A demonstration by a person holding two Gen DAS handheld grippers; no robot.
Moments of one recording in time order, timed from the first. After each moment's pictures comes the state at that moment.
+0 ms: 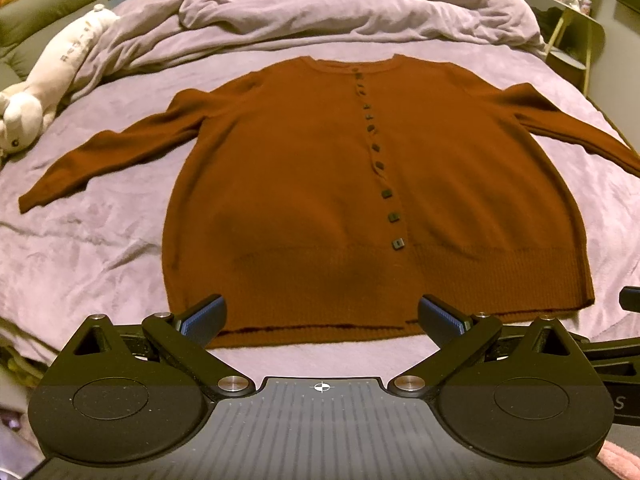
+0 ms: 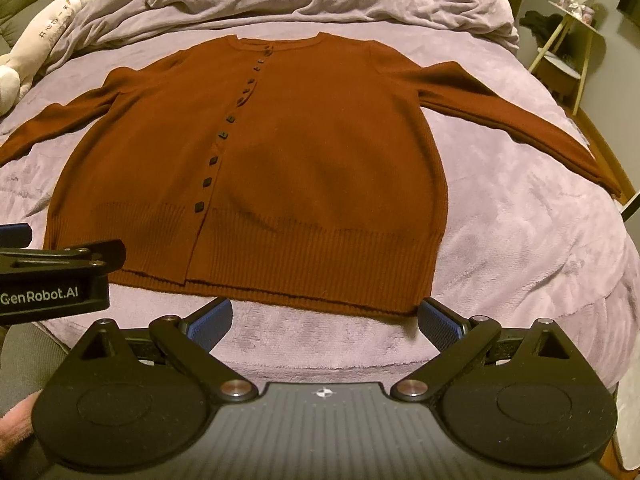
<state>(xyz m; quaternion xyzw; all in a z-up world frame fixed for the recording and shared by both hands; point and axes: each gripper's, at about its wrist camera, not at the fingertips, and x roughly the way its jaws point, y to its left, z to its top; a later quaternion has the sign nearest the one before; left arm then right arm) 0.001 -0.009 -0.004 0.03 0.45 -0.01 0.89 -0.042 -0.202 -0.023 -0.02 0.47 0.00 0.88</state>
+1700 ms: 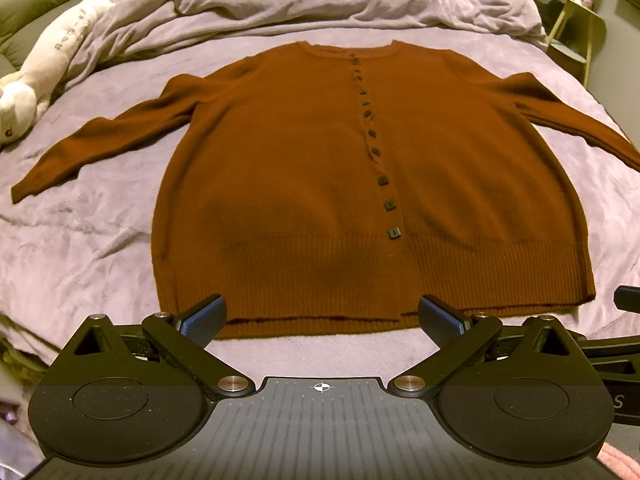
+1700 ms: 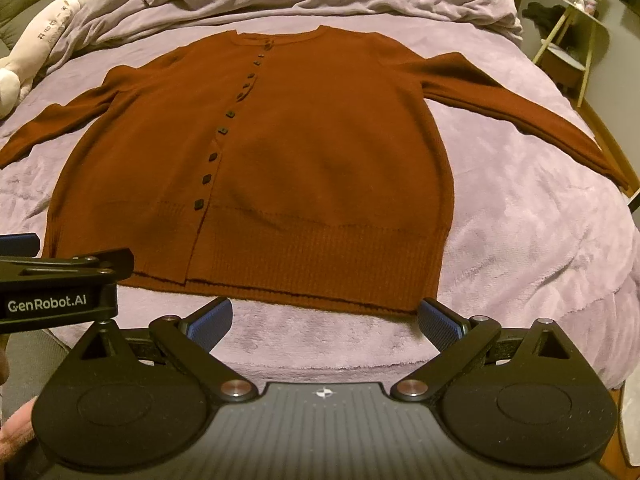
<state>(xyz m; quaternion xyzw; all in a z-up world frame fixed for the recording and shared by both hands) 0.006 -0.014 -0.012 0.03 0.47 -0.02 0.88 -0.036 -0.203 -0.030 -0.01 0.48 0.01 0.88</state>
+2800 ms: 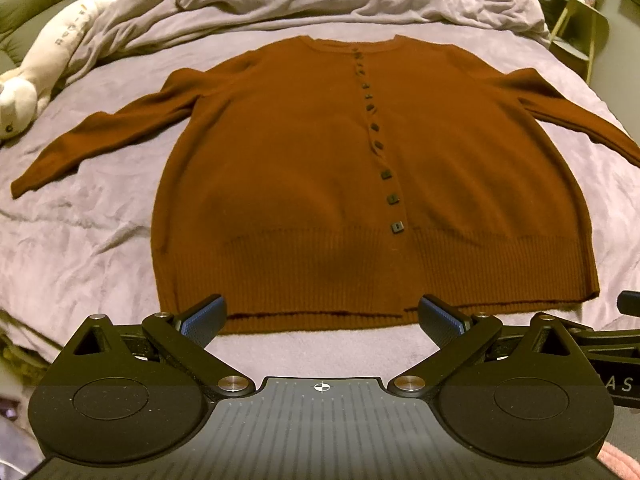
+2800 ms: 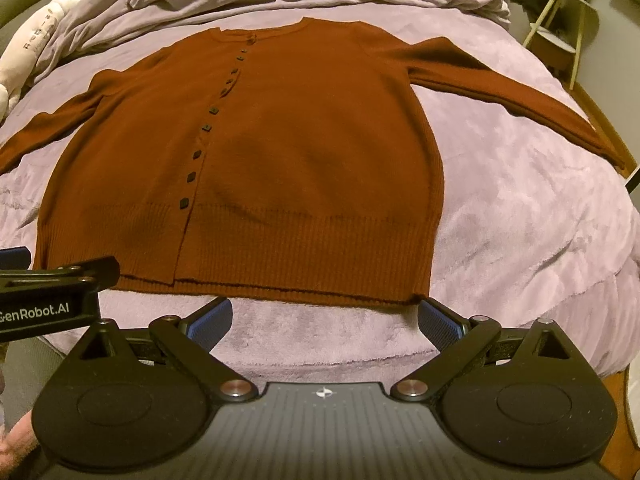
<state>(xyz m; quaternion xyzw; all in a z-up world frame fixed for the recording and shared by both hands) 0.007 -0.013 -0.014 0.03 0.48 -0.01 0.88 -0.033 -0.214 -0.036 0.02 0.49 -0.01 0.87</state>
